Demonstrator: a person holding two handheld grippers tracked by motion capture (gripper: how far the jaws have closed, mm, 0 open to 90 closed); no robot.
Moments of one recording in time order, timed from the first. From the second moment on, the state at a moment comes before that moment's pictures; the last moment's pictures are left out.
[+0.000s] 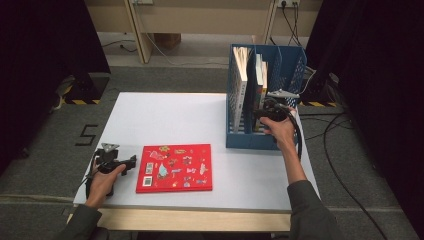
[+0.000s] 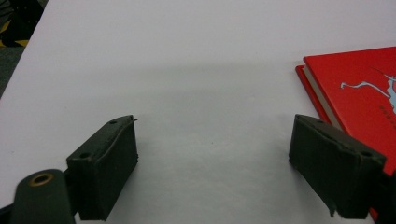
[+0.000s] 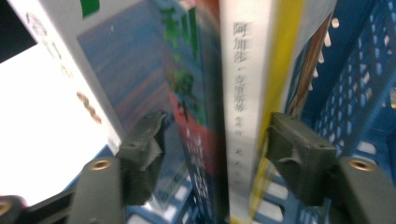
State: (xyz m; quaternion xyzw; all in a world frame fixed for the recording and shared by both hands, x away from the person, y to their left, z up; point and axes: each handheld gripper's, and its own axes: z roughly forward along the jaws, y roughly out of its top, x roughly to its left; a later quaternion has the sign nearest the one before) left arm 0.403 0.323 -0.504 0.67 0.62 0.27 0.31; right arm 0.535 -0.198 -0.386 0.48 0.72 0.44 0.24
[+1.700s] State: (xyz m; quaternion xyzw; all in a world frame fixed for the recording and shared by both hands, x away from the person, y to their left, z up) left arm 0.403 0.323 -0.504 0.67 0.62 0.27 0.31; right arm 0.455 -0.169 -0.383 0.45 0.70 0.50 0.26
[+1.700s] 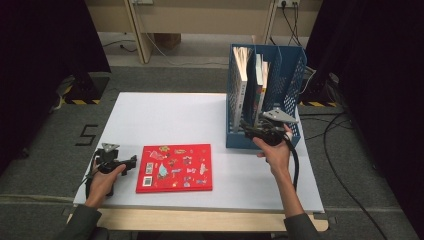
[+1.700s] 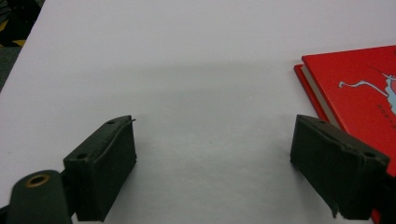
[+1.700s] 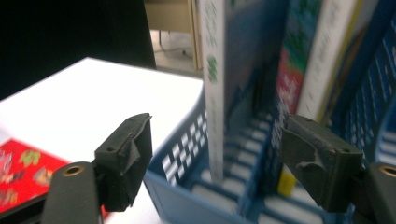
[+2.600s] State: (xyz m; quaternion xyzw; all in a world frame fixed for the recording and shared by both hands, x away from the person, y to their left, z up) left arm 0.403 0.323 -0.504 0.67 0.62 0.27 0.31; right arm 0.523 -0.094 -0.368 0.43 0.72 0.43 0.33
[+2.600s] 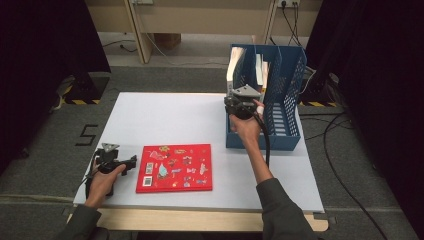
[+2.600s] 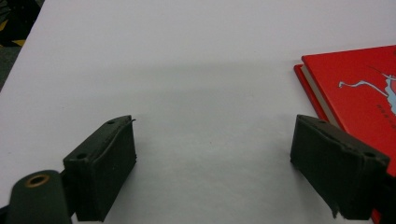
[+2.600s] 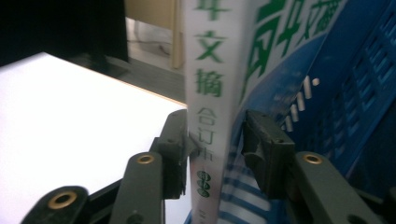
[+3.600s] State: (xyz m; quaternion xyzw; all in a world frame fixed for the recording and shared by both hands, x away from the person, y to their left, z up) left arm 0.403 0.323 -0.504 0.67 0.62 0.27 0.31; right arm 0.508 -0.107 -0.371 0.44 0.73 0.43 0.30
